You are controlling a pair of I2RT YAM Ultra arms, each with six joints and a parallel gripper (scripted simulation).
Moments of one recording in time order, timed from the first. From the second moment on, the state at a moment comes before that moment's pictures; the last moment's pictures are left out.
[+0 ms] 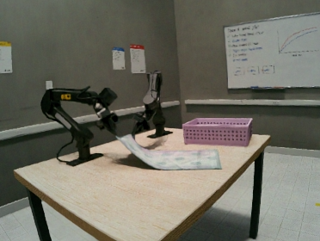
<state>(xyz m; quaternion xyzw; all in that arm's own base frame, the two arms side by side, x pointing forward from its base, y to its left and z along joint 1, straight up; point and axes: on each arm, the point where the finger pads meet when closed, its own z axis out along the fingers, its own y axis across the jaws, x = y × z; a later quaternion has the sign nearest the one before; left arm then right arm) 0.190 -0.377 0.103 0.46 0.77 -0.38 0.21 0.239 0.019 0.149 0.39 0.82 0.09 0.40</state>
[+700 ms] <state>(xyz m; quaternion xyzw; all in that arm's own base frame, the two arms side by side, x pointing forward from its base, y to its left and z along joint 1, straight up) 0.244 -0.366 0.113 0.27 0.85 -0.35 0.29 0.289 0.033 0.142 0.28 0.88 0.09 0.38</state>
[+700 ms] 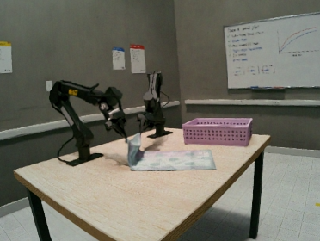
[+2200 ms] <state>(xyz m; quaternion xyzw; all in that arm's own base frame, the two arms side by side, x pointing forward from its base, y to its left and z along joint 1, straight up) 0.393 -0.227 0.084 0.05 0.92 -0.19 0.34 0.473 0.125 0.087 0.26 0.89 0.13 0.36</state>
